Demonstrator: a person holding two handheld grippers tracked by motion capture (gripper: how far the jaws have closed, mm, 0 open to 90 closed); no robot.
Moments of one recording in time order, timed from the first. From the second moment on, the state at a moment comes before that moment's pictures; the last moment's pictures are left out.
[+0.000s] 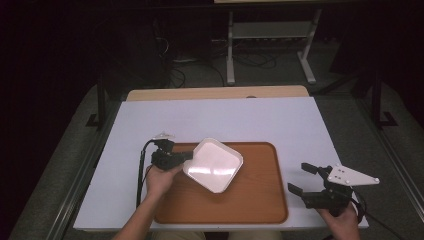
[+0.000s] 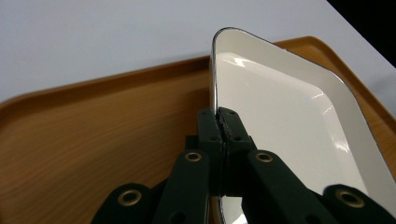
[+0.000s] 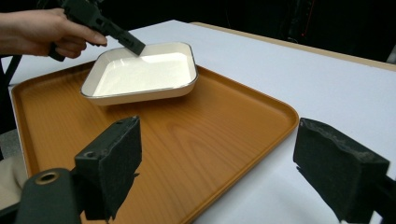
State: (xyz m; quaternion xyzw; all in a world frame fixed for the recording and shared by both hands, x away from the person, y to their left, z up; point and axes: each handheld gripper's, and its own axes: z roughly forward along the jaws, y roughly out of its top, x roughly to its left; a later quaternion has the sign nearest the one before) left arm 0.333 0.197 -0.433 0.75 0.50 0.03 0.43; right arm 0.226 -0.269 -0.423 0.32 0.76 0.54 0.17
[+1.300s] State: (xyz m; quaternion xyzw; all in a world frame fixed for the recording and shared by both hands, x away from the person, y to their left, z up) left arm 0.262 0.197 -0.445 0.74 0.55 0.03 0.39; right arm 0.226 -0.266 -0.423 0.32 0.76 0.54 0.17
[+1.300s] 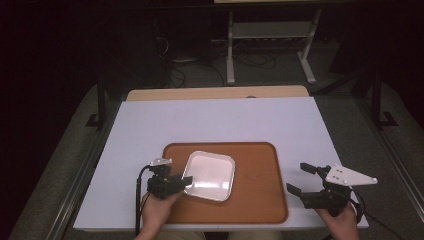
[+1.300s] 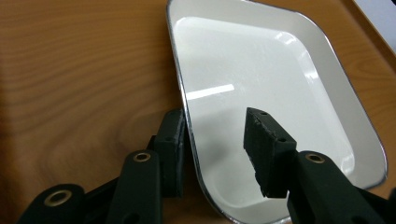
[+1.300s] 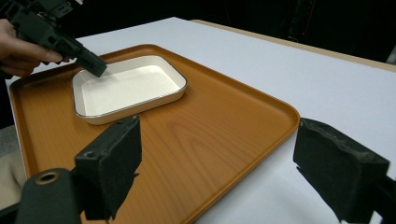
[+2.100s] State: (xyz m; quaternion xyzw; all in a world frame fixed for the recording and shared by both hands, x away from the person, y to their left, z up) left arm 0.241 0.182 -0.448 0.74 0.53 0.02 0.41; right arm 0.226 -0.266 -0.422 0.32 0.76 0.54 0.17
